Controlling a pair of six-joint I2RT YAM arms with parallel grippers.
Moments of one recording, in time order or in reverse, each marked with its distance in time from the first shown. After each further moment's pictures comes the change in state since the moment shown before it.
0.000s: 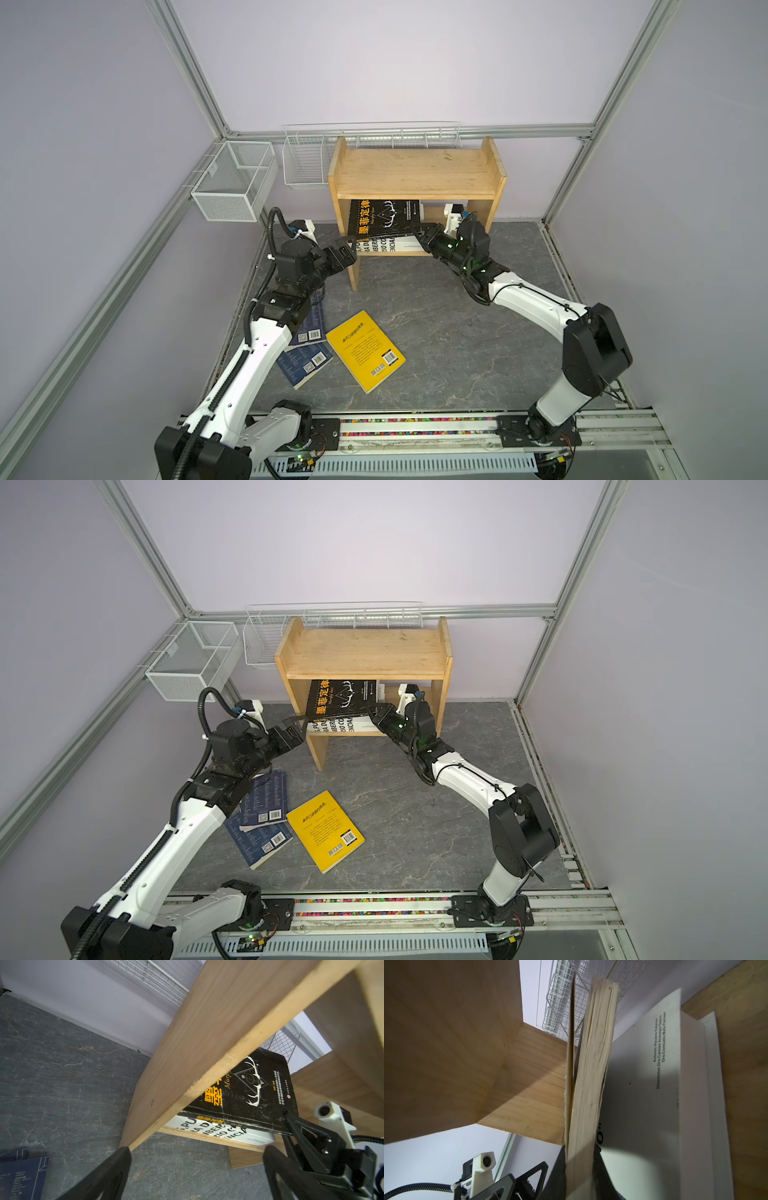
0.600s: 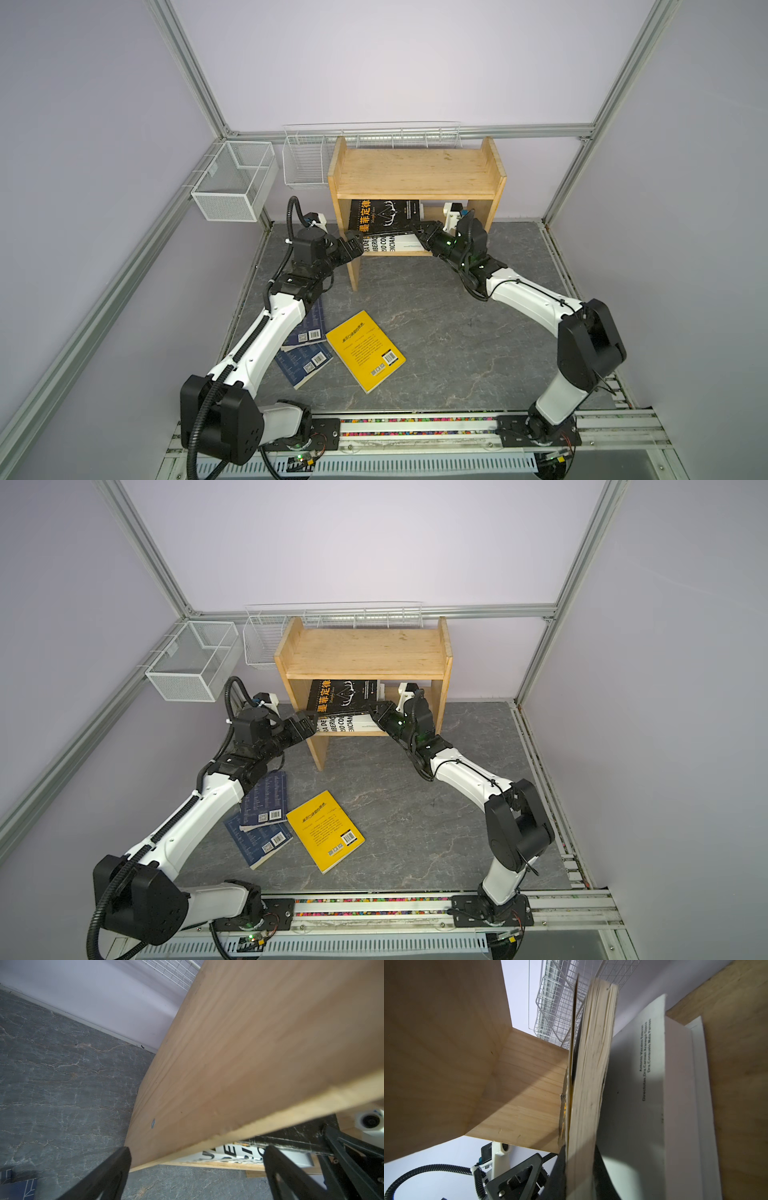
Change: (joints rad) left arm 0.002 0.181 0.045 0.077 -0.009 0.023; right arm -0.012 0.040 0.043 -0.035 -0.009 0.012
